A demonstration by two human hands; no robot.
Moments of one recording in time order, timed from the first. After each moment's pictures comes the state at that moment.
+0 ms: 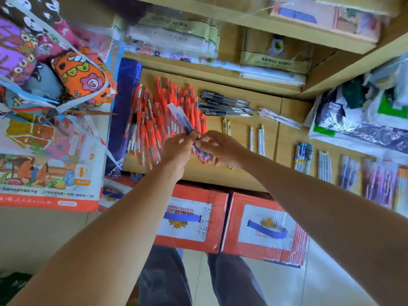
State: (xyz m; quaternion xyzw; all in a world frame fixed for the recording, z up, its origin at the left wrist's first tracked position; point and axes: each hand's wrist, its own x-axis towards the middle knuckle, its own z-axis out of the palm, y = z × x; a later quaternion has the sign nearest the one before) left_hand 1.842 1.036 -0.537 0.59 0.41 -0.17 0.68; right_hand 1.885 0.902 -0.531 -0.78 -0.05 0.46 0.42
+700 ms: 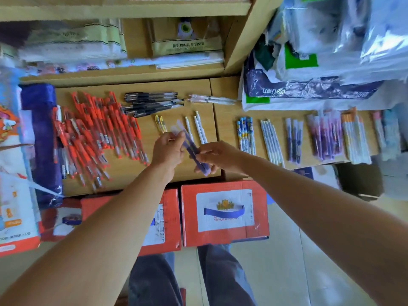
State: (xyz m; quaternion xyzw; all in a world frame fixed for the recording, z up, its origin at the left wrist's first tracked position) left_hand 1.851 0.901 -0.536 0.62 0.33 -0.23 0.67; right_hand 1.847 0.738 -0.529 -0.73 0.02 0.47 0.49
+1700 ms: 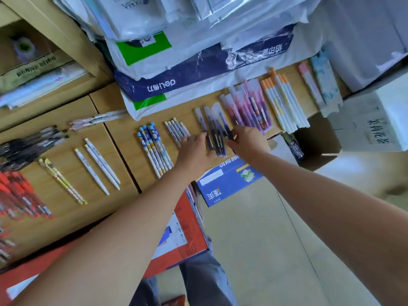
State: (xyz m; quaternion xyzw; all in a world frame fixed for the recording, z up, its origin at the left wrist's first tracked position) left_hand 1.847 0.615 -0.570 0.88 -0.20 -0.37 0.21; right_hand 1.805 0.456 -0.582 -0.91 0.25 0.25 0.21
